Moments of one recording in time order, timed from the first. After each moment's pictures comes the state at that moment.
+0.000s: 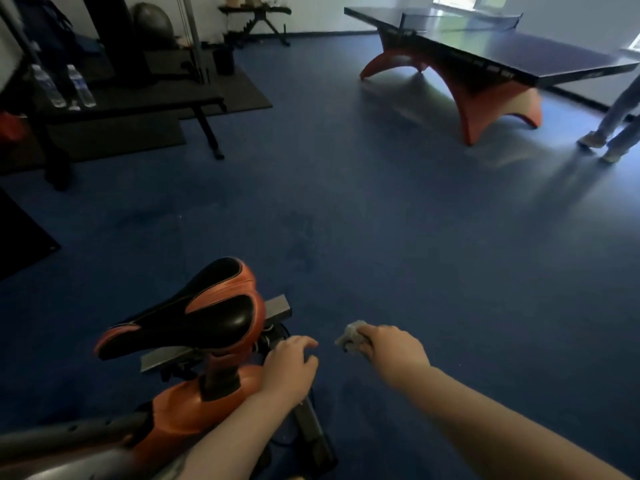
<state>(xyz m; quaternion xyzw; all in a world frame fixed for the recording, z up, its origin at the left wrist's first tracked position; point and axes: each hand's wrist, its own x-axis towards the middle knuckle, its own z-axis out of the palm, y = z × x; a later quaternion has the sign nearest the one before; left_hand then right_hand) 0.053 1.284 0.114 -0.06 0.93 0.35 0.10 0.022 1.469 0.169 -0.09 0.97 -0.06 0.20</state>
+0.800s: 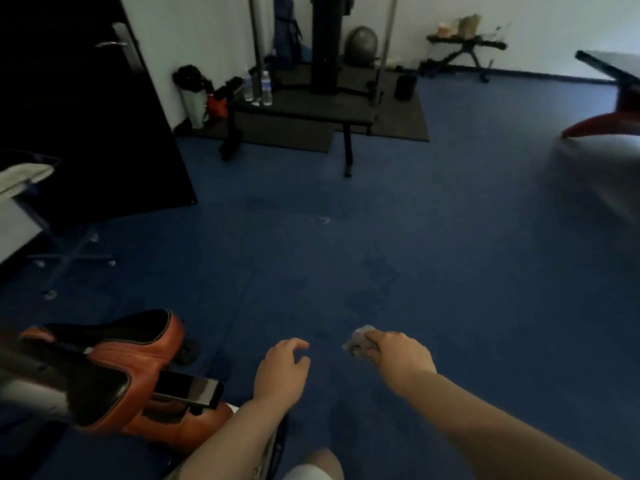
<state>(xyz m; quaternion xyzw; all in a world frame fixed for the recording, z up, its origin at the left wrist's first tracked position) -0.184 1.368 0.106 -0.40 0.81 0.42 -0.03 -0.326 1.514 0.170 -0.36 0.91 0.00 0.21</state>
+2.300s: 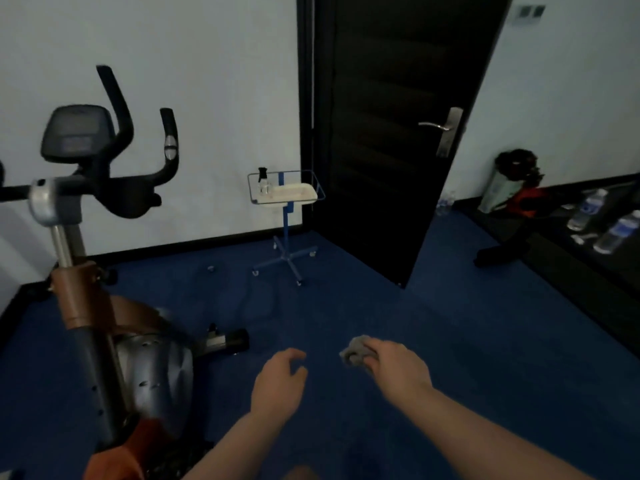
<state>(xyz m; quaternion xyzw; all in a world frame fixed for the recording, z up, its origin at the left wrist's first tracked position) -0.374 0.892 0.132 -0.76 0.46 0.34 -0.31 -0.571 0.827 0.182 -0.79 0.57 -0.03 0.22</state>
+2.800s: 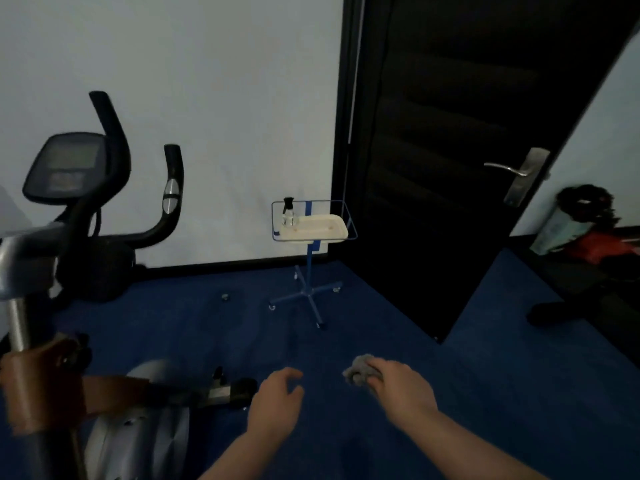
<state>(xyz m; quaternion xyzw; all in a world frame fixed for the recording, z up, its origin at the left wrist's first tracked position) -0.267 0.685 0.119 -0.80 0.41 0.34 -0.29 -0.468 0.600 0.171 -0.81 0.54 -0.01 0.22</state>
